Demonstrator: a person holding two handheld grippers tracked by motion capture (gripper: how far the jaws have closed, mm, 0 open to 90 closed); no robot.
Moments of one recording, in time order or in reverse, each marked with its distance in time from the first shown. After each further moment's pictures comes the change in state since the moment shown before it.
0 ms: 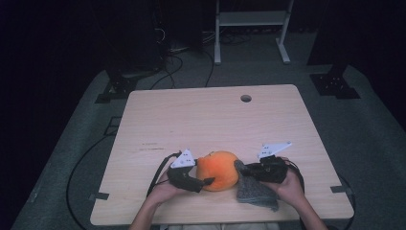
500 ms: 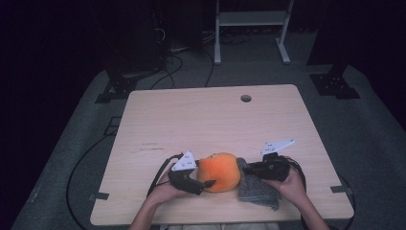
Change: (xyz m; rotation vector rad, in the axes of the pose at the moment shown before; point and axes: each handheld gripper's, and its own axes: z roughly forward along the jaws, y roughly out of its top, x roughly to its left) left arm -0.004 -0.002 0.002 -0.008 -0.017 0.049; right arm -0.009 -0.003 -0.003 0.000 0.022 0.054
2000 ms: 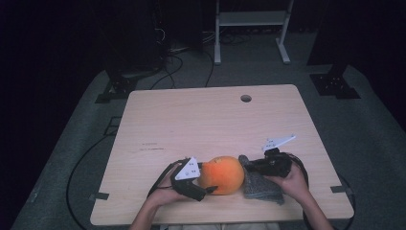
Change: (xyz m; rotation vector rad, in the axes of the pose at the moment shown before) left arm -0.014 0.001 0.002 0.010 -0.004 0.161; right arm -0.011 0.006 -0.005 0.019 0.007 0.026
